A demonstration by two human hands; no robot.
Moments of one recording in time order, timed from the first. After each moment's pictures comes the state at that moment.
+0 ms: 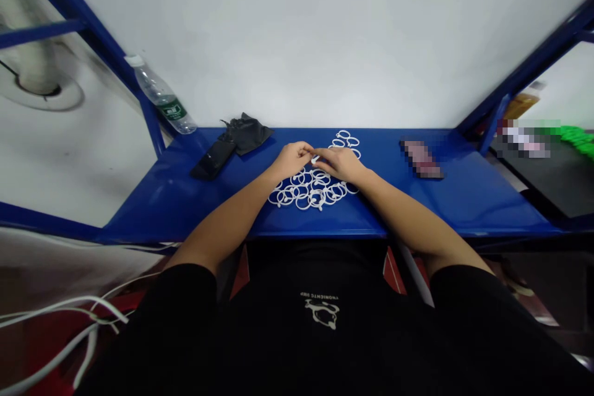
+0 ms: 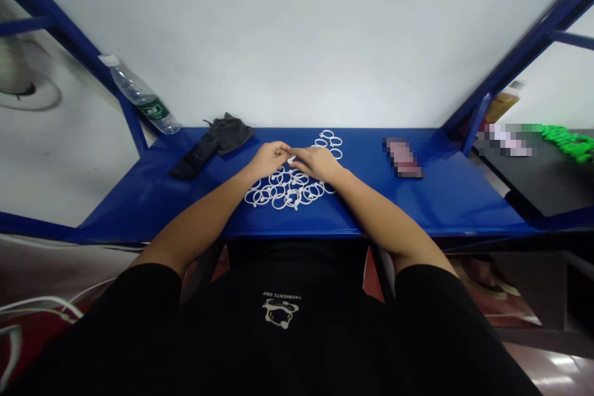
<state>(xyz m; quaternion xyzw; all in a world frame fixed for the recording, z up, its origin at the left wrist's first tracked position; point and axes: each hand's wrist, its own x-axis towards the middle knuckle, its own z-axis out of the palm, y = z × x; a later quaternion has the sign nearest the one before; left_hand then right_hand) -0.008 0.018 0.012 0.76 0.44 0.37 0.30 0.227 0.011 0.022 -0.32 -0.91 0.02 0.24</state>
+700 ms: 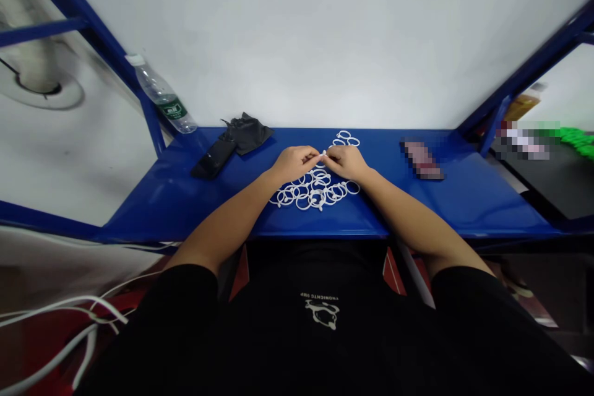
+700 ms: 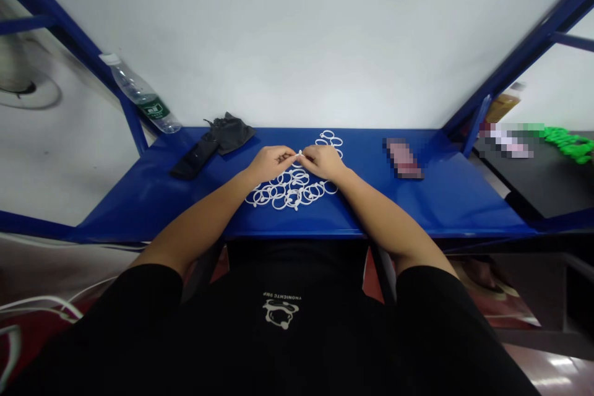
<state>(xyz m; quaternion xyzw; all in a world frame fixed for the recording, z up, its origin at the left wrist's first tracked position) -0.007 0.003 0.019 0.84 0.38 0.36 0.15 0.234 0.012 0.025 -0.37 -0.88 0.02 0.28</state>
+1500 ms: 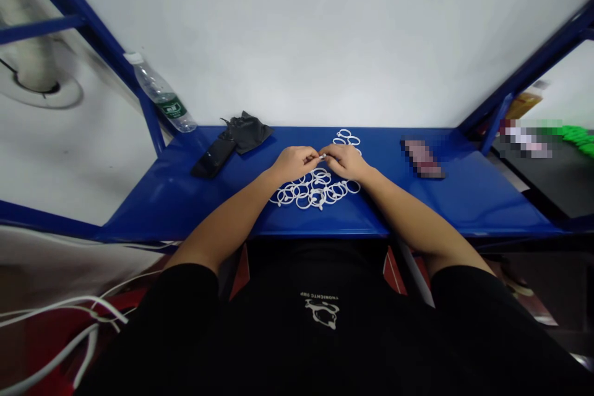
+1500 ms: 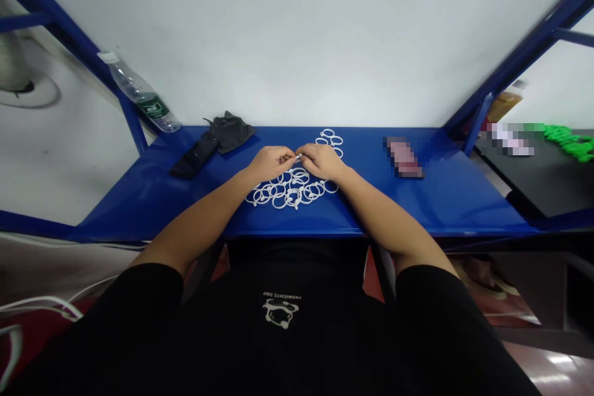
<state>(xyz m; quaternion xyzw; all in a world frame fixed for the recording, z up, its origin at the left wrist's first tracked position) -0.007 0.005 0.016 0.85 0.38 0.33 0.12 0.236 0.011 0.028 -0.31 -0.91 0.07 0.28</state>
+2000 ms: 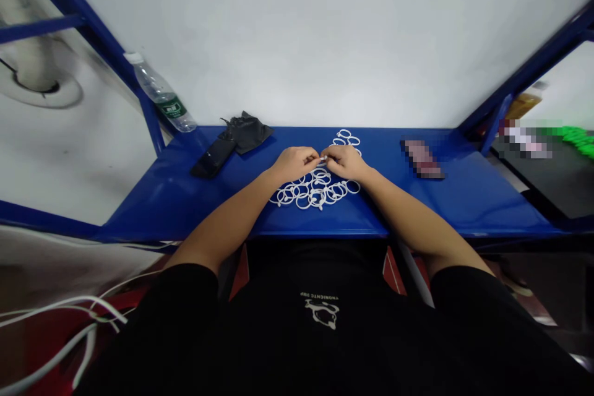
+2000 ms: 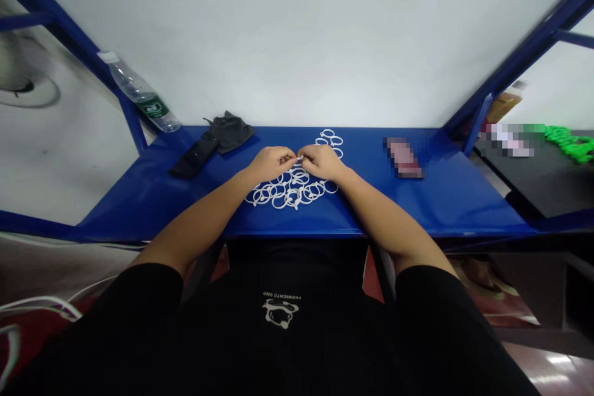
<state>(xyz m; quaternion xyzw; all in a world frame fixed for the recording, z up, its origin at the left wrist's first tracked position) -0.007 0.007 0.014 0.86 0.38 0.32 0.12 0.235 0.017 0.024 -0.30 -0.90 0.09 0.31</state>
